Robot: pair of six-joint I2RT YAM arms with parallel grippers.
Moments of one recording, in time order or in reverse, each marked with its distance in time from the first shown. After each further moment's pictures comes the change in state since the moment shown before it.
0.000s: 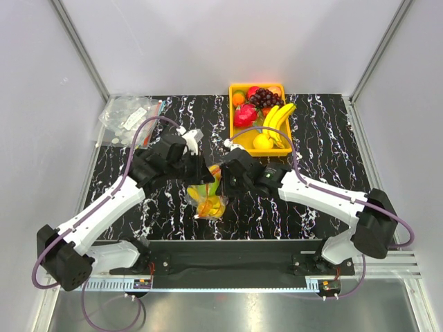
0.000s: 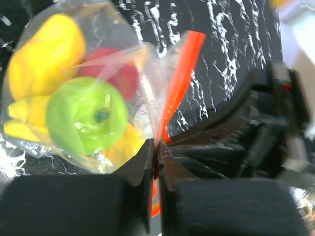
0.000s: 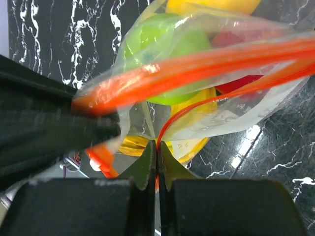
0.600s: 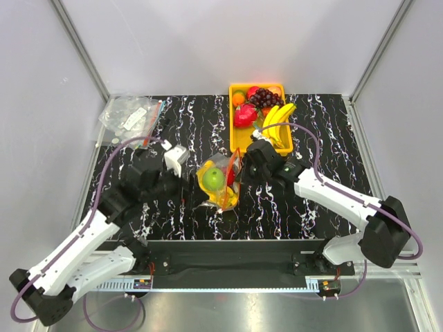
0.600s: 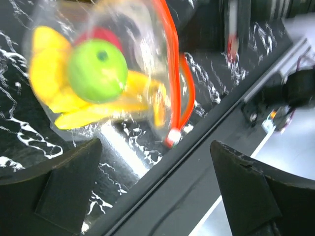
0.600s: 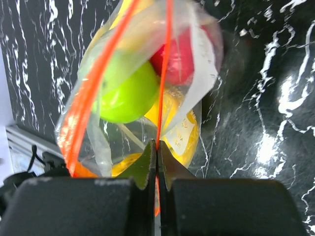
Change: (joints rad) left arm -0.027 -0.331 -0.106 -0.066 -0.001 0.245; right arm -0.178 -0.100 -0.121 0.033 0.032 0.057
